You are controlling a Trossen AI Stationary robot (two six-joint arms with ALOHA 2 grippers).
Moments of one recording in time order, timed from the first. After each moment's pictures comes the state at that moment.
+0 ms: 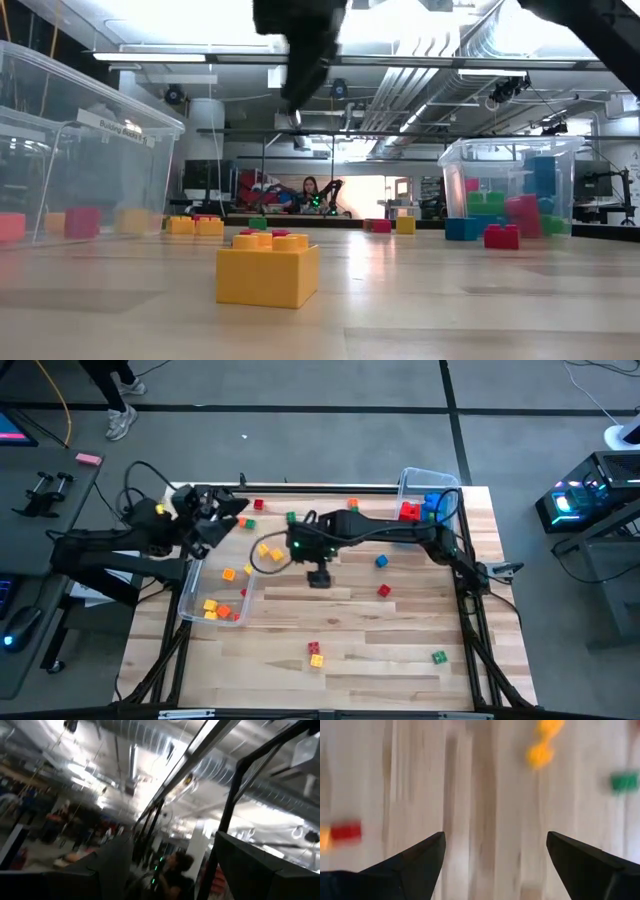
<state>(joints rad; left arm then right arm) 0.06 0.76 0.73 0.58 0.02 -0.43 -0.03 2.24 2.32 -1.28 -0.02 -0.09</state>
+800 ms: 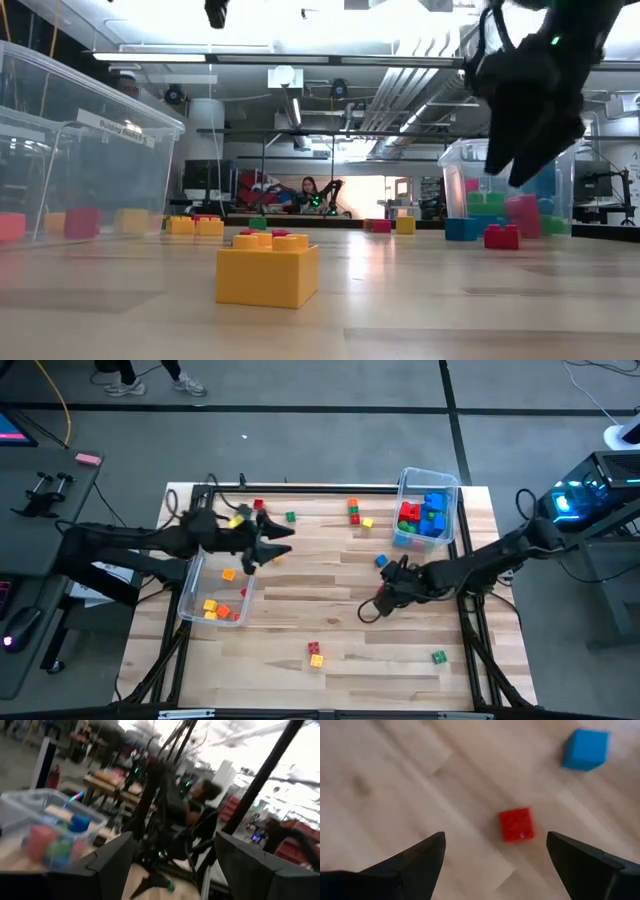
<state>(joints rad) 0.06 0.98 0.73 0.36 0.07 -0.44 0.31 1.38 0.83 -0.71 0.32 1.07</state>
